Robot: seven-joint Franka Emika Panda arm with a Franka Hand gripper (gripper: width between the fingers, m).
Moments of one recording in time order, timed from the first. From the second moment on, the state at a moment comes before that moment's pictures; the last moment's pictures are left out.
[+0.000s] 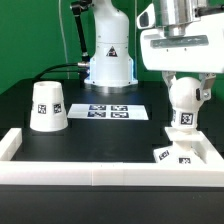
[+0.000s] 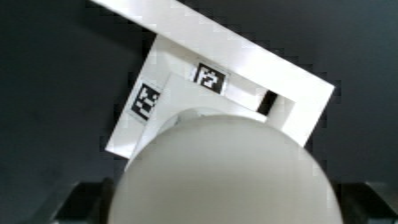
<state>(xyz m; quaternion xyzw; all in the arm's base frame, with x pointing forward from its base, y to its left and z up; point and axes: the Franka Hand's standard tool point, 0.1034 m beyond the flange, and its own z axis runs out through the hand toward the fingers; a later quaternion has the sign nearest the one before) 0.595 0.106 0.124 -0.83 0.55 0.00 0.10</state>
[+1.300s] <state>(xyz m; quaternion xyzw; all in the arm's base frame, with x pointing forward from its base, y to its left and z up) 0.594 0.108 0.124 -0.98 0.18 -0.04 0.08</state>
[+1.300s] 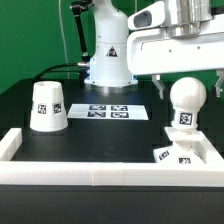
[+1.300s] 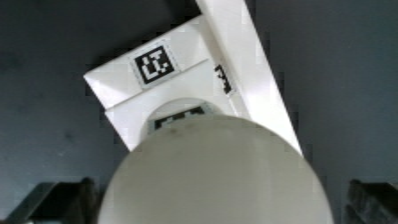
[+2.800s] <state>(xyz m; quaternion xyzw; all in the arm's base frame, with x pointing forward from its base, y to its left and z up) 0.592 0.104 0.120 -0.86 -0.51 -0.04 -0.01</state>
